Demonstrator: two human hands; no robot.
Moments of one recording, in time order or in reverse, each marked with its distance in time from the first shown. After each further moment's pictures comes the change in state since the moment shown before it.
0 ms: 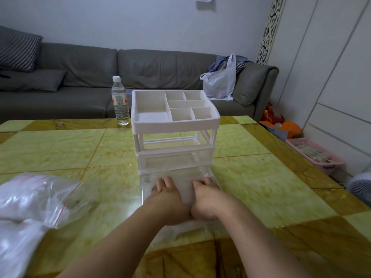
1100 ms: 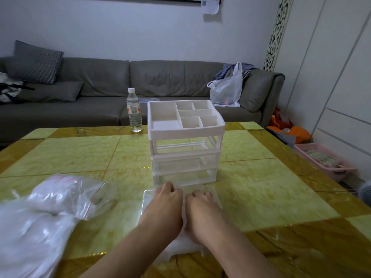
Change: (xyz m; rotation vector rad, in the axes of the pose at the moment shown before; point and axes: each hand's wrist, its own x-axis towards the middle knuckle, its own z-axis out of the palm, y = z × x) left_hand -0.065 -0.020 -0.011 0.231 0.318 0.248; right_hand -0.074 -0.044 0.025 -0.193 0.204 -0.161
